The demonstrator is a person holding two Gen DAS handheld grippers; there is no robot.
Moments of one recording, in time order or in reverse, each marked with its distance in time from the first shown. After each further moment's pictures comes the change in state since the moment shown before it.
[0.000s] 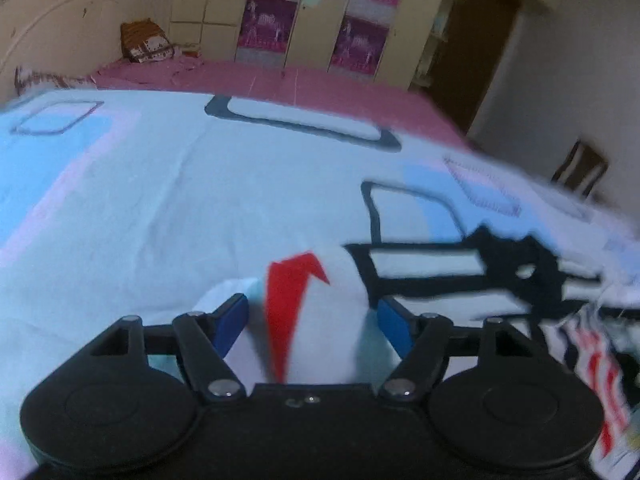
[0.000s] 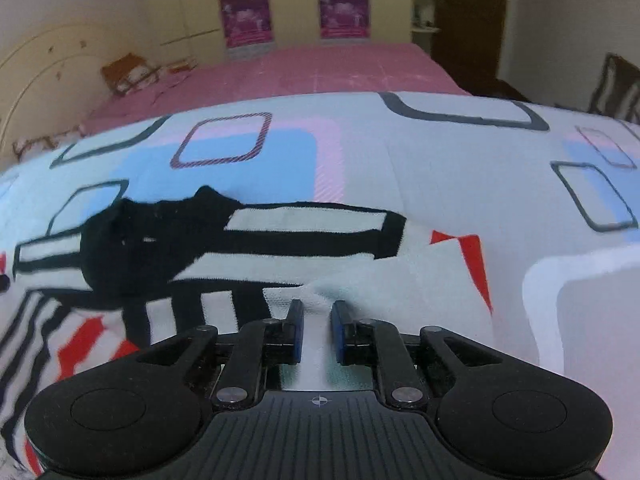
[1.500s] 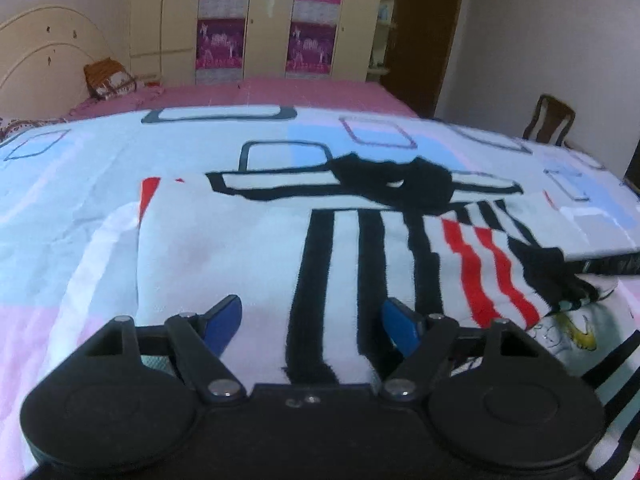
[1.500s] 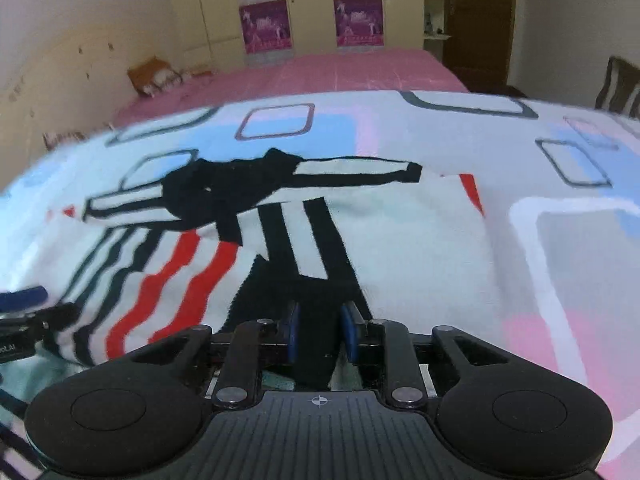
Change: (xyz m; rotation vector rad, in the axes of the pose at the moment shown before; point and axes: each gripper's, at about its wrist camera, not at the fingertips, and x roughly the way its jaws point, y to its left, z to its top) left arm -0.072 -0.109 -0.092 0.192 -0.038 0.012; right arm -0.076 0.025 -0.067 0.006 -0.005 0.080
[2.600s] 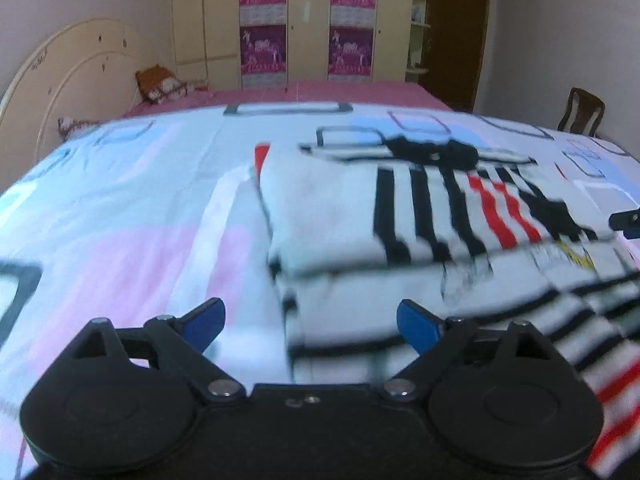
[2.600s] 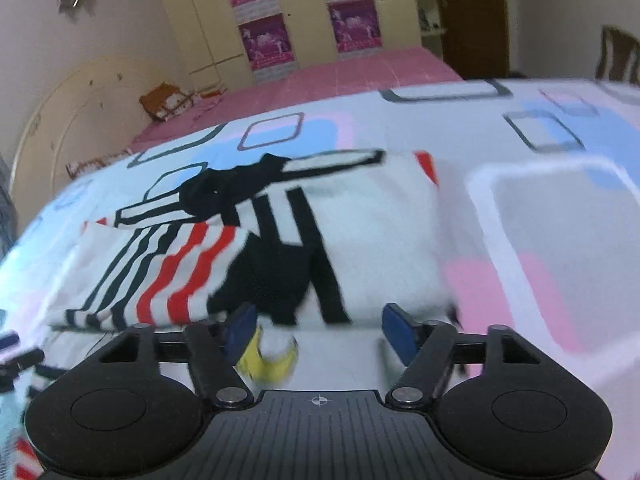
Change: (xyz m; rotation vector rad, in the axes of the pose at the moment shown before) left arm -0.109 0.028 -0.058 -0.008 0.019 0.140; right arm -0.067 -0.045 -0.035 0.097 -0.045 0.083
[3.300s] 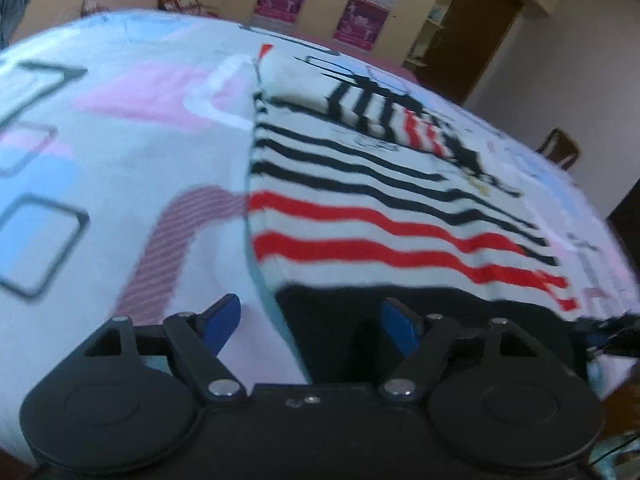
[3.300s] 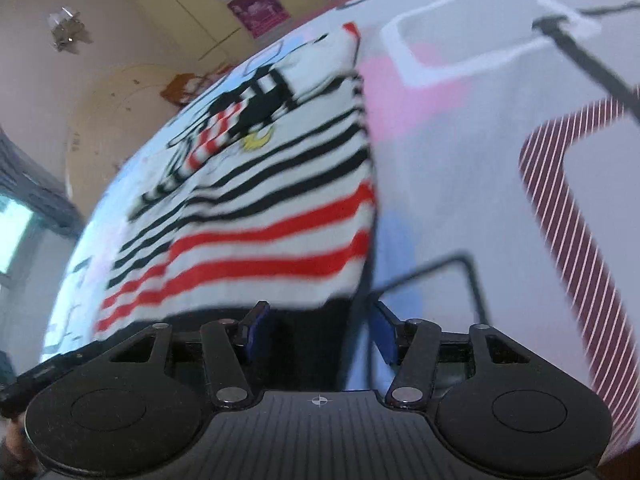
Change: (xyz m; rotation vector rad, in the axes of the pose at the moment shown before) left arm -0.113 -0.010 -0.121 -0.299 0.113 -0.201; right arm -0.144 -0.067 -0.164 0.234 0.158 0.218
